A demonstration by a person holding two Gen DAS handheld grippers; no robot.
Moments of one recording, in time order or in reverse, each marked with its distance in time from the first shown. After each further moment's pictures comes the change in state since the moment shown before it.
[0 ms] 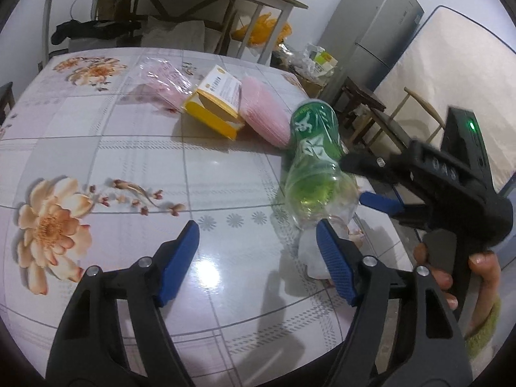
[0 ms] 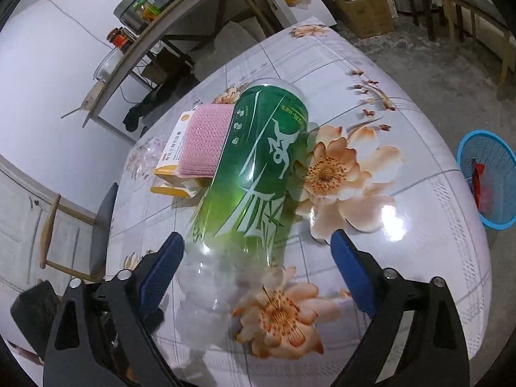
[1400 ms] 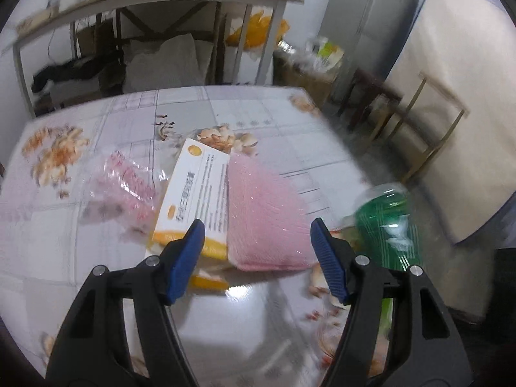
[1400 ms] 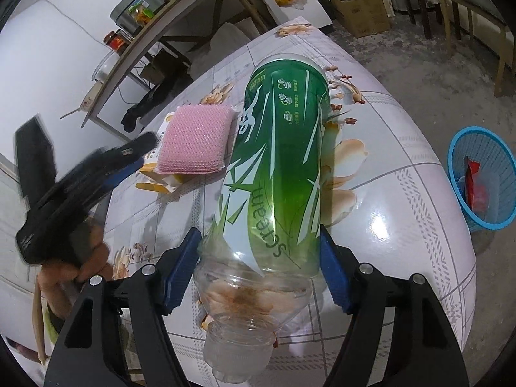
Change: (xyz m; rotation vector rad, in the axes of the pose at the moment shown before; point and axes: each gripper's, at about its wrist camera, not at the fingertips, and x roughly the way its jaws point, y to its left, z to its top) left arm 0.092 -0.029 0.129 0.157 0.031 0.142; right arm -0.003 -0.031 -0.003 -0.004 -0.010 0.006
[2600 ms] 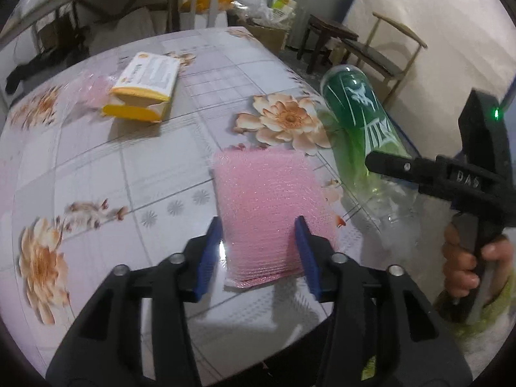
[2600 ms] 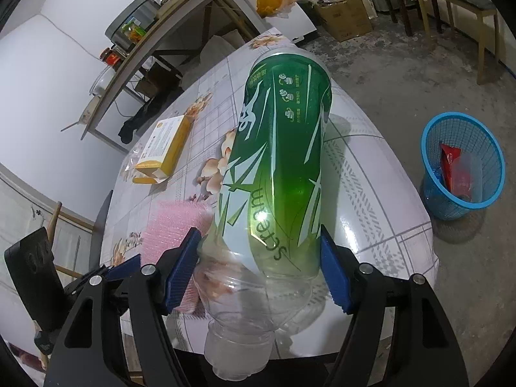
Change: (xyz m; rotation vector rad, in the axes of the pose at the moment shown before) left arm -0.077 -0.037 -0.127 0.113 0.155 -0.146; right arm -0.041 -0.032 -0.029 0.050 -0.048 -0.009
